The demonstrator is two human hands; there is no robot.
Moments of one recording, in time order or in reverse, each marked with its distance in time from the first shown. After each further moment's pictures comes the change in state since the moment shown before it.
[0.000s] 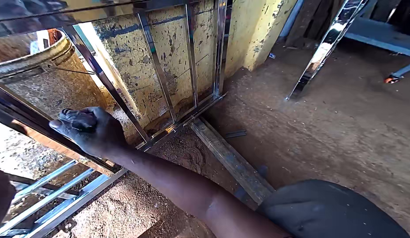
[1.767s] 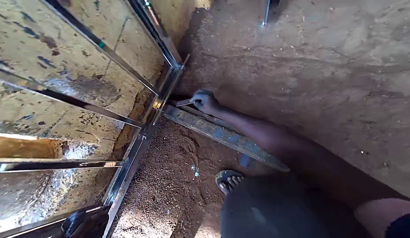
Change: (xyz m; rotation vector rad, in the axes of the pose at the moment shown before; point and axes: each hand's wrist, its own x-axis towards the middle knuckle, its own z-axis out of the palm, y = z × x) left_hand 0.022 -0.070 0.135 -0.147 -0.862 0.245; right_hand -0.107 0.253 -0.411 -0.687 0.378 -0.249
